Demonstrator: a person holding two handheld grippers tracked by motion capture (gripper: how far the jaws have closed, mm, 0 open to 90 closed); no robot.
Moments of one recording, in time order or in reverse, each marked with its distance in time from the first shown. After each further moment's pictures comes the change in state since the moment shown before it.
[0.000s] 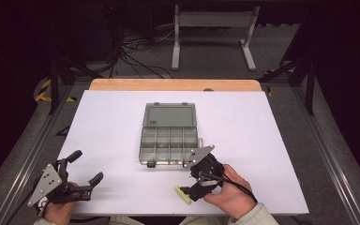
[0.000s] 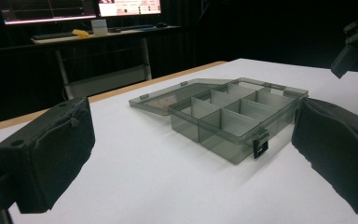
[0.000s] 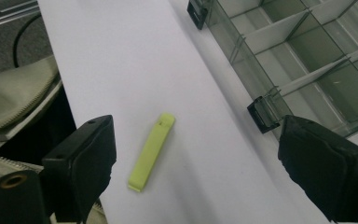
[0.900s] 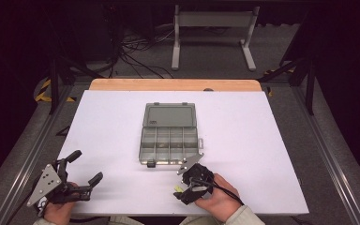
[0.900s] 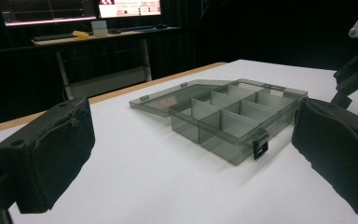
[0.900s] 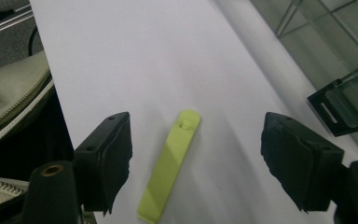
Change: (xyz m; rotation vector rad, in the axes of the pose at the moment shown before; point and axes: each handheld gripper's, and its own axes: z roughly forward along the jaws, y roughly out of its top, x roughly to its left) left arm 0.001 0.001 -0.001 -0.003 -0.003 0.003; right arm 0.006 -0.013 0.049 0.032 0.077 0.049
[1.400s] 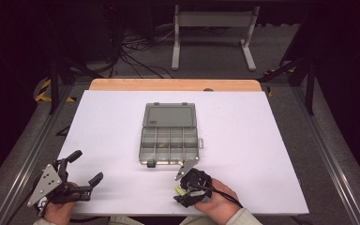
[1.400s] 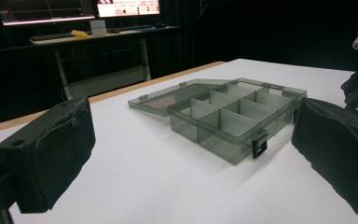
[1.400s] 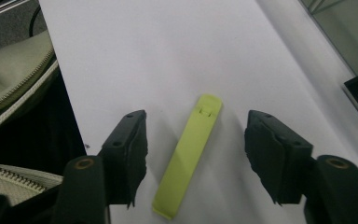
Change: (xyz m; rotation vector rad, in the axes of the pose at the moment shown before) left arm 0.000 0.000 0.000 0.004 -0.004 0.004; right arm 0.009 -0.004 0.009 0.048 0.009 -0.007
